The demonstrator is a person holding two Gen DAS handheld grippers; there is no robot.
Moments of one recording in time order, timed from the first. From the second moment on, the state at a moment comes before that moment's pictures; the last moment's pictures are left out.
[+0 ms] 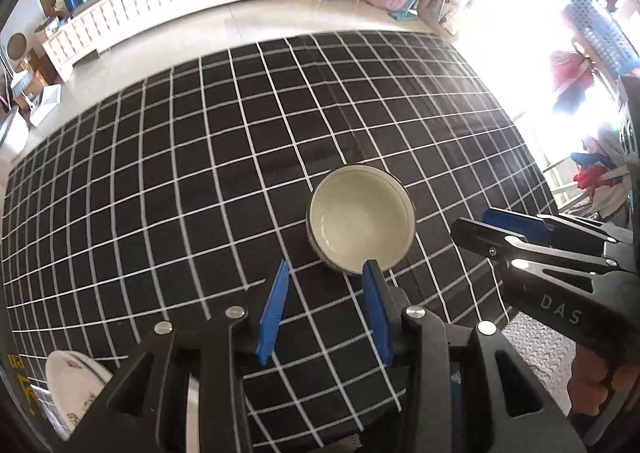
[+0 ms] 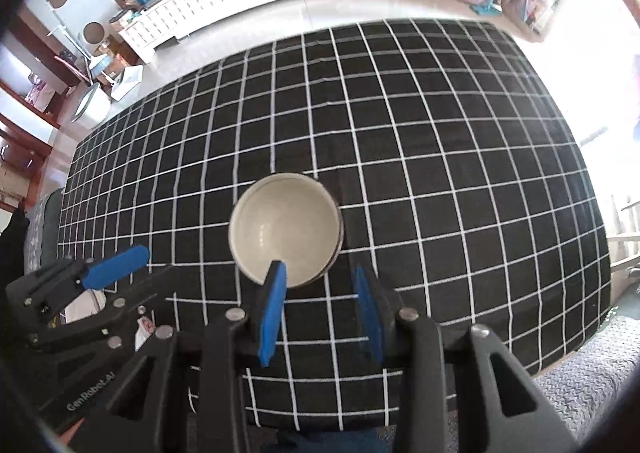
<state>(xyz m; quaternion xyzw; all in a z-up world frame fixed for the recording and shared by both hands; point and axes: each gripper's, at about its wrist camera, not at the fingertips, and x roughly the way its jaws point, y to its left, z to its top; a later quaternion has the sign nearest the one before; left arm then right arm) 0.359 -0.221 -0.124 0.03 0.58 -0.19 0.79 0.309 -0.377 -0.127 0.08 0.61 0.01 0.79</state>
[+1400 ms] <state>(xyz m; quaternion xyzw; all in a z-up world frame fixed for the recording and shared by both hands) 0.406 -0.294 -0.222 0.09 0.62 -0.17 0.76 0.339 -0.388 -0.192 0.07 0.64 0.01 0.76</state>
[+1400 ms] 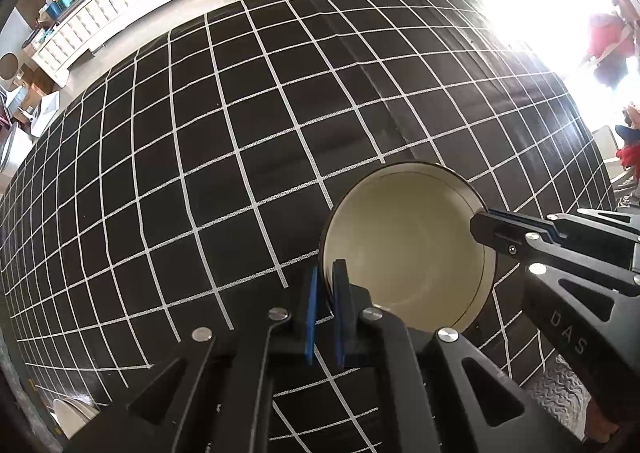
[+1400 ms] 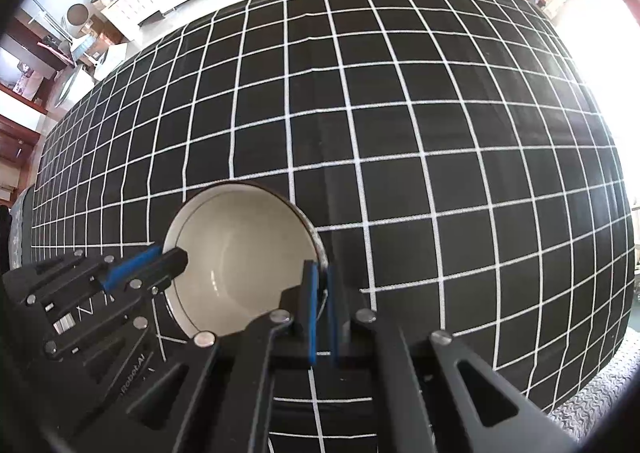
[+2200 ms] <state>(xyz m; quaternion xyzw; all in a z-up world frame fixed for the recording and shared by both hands) 0.375 -0.272 -0.199 0.10 0.61 -0.17 0.76 0.303 -0.375 -0.168 0.10 0.63 0.00 0.77</state>
